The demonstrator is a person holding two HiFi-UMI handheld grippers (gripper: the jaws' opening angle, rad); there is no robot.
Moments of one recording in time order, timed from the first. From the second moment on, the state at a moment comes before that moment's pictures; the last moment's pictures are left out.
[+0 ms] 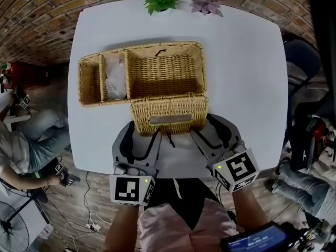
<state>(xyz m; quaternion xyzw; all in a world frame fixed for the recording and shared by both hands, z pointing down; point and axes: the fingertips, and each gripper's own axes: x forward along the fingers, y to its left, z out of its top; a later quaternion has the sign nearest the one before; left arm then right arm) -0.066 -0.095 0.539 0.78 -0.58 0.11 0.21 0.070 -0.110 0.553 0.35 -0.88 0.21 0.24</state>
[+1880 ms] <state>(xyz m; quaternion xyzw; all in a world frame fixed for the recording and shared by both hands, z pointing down) -0.065 -0.072 0.439 0.81 -0.56 0.16 0.12 0.068 -0.082 0.498 0.25 -0.88 0.39 0.15</state>
